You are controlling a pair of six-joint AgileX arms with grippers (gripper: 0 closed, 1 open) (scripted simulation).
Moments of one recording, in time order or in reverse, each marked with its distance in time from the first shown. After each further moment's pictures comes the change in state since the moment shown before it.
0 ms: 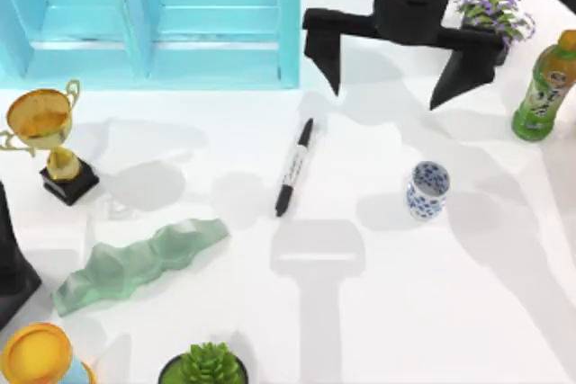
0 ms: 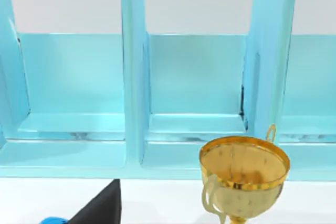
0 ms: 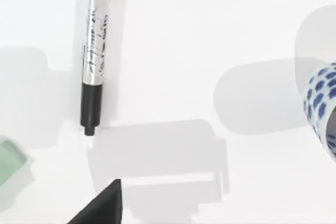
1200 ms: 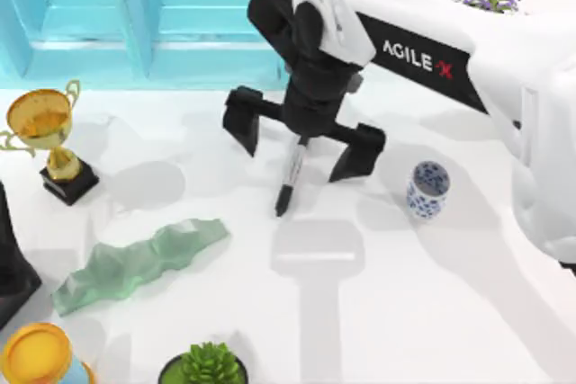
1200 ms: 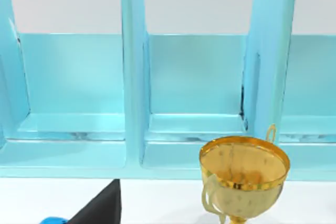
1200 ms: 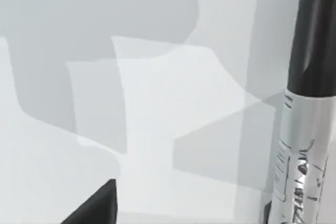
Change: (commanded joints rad) left arm 0.000 0.000 0.000 0.000 0.000 0.000; right arm 0.107 0.256 -0.170 0.501 -0.048 0.260
